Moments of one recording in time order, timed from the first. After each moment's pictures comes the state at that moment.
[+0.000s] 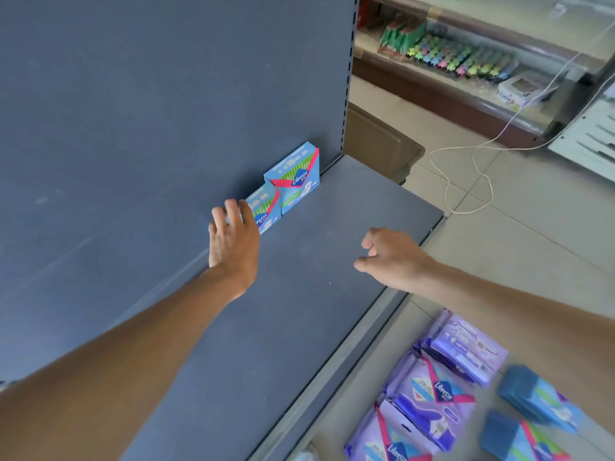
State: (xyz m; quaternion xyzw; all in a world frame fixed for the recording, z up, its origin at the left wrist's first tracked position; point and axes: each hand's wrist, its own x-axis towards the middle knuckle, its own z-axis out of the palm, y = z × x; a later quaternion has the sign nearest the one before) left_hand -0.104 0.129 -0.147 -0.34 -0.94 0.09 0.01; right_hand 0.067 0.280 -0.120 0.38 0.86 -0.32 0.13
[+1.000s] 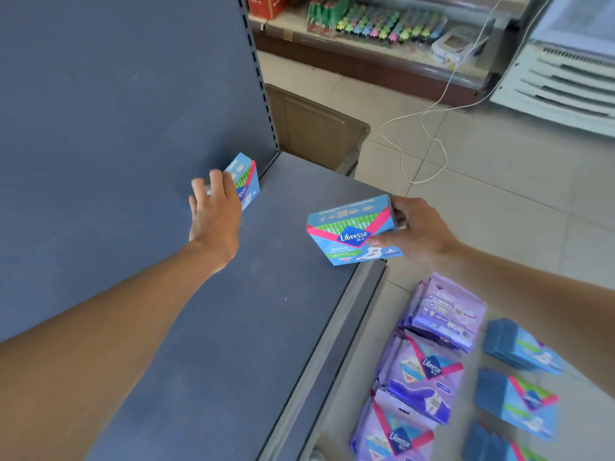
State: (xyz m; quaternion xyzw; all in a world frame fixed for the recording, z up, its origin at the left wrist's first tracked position) left_hand -0.120 0.241 -0.170 -0.45 -0.88 0.11 0.06; right_hand 0.134 0.370 -0.152 0.45 0.74 -0.49 -0.09
